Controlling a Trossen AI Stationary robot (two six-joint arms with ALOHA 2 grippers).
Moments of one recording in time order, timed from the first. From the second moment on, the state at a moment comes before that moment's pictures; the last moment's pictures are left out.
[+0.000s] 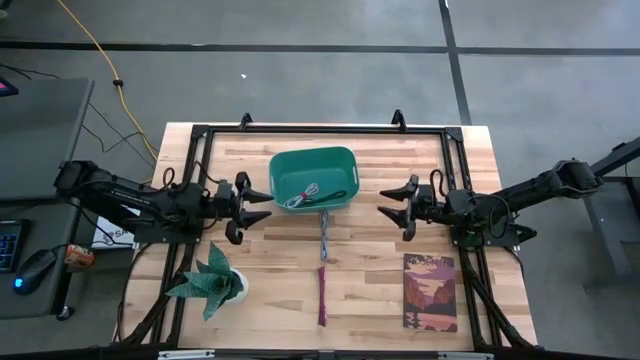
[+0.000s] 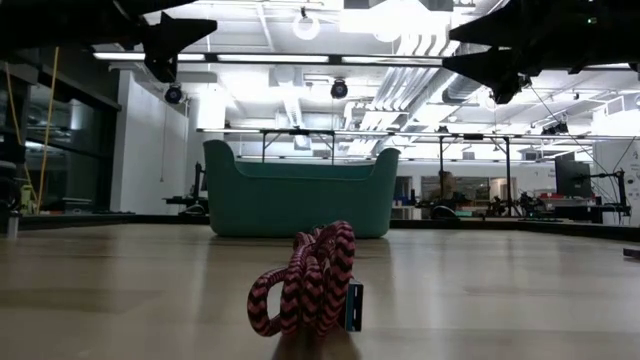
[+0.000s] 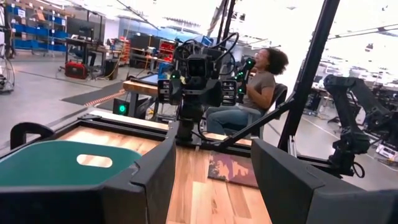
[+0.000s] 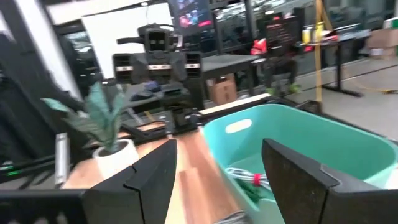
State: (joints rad) left arm -0.04 0.75 0.22 0.65 -0.18 -0.17; right arm 0.21 0.83 0.21 0.68 0.39 0.19
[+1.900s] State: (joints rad) left arm -0.04 0.75 0.22 0.64 -0.16 -0.15; right arm 0.38 1.90 1.28 -0.44 0.59 1.16
